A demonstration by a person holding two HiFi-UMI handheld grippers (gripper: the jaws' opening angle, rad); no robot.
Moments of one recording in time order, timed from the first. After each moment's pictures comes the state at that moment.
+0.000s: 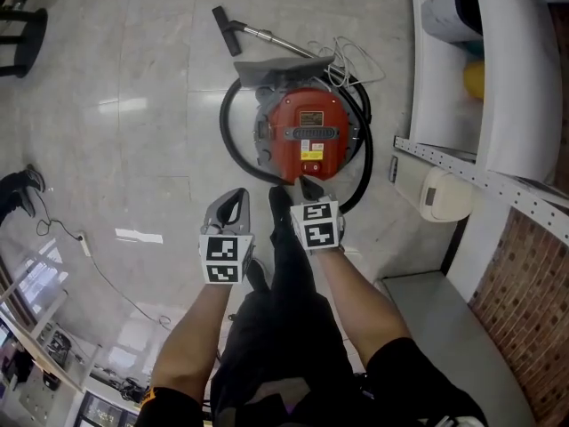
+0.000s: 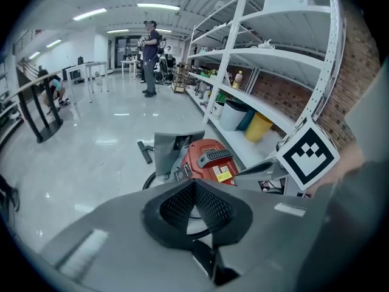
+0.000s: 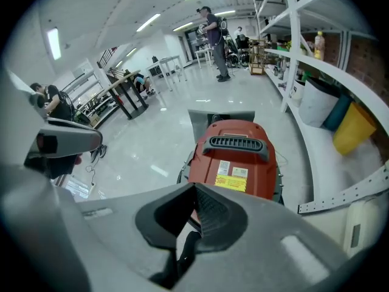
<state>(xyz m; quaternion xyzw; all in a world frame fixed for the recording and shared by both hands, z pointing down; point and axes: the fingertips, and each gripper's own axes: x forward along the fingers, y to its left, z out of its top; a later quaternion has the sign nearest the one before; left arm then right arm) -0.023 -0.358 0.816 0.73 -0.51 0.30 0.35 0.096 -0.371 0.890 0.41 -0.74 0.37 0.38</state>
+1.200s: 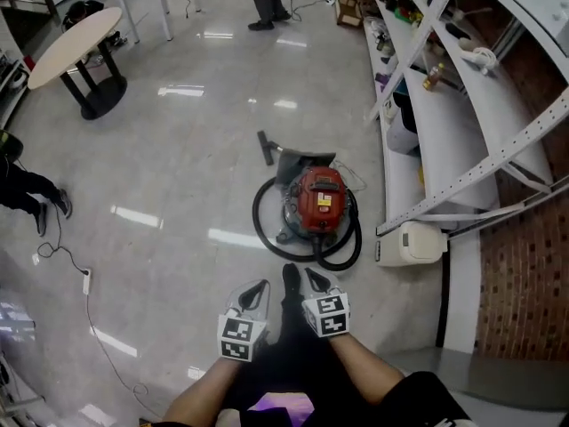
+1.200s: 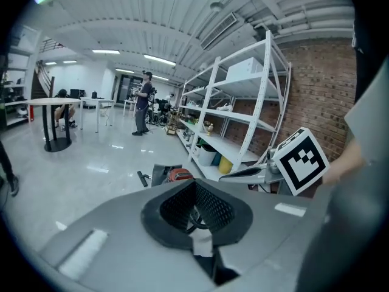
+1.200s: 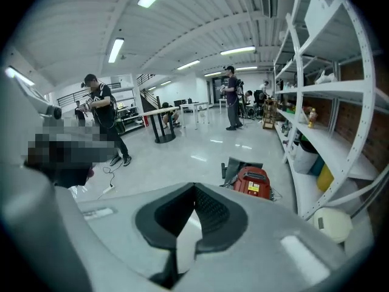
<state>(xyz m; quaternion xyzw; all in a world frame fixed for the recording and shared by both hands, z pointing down) -0.056 -0.057 0.589 0.80 -0.53 0.13 0.26 0.036 -0.102 0.639 0.42 -0.84 0.20 0.28</state>
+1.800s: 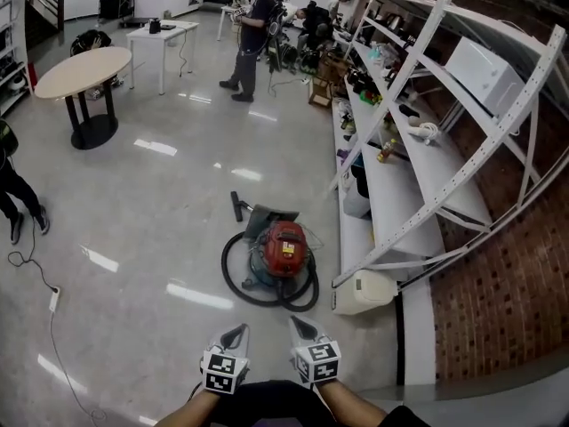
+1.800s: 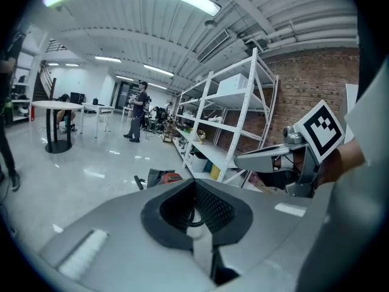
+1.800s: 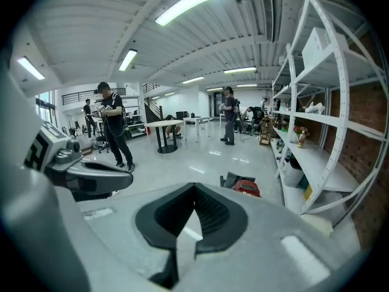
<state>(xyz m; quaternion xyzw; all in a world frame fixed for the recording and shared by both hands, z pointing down) -0.049 0.048 0.534 0.81 -0.53 0.09 0.23 0.057 0.006 0.514 0.44 -0.85 0.14 0.24</state>
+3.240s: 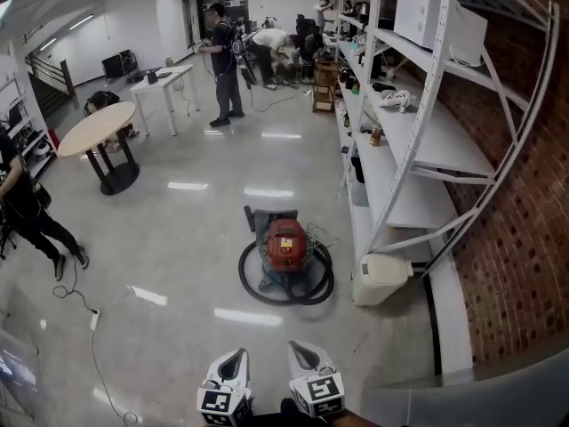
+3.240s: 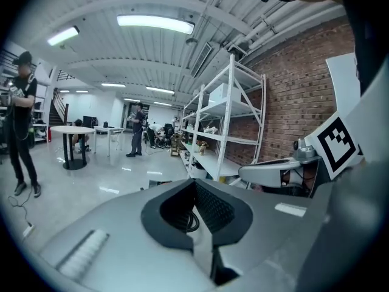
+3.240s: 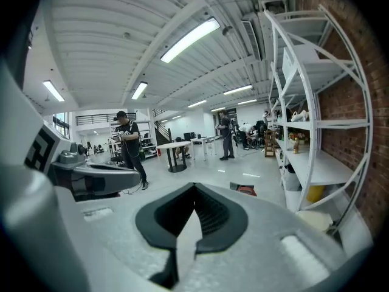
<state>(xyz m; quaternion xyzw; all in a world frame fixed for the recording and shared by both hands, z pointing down) 0.099 0.193 0.444 0.78 -0.60 0.06 0.15 0.199 0.160 0.444 0.42 -0.89 0.12 0.13</state>
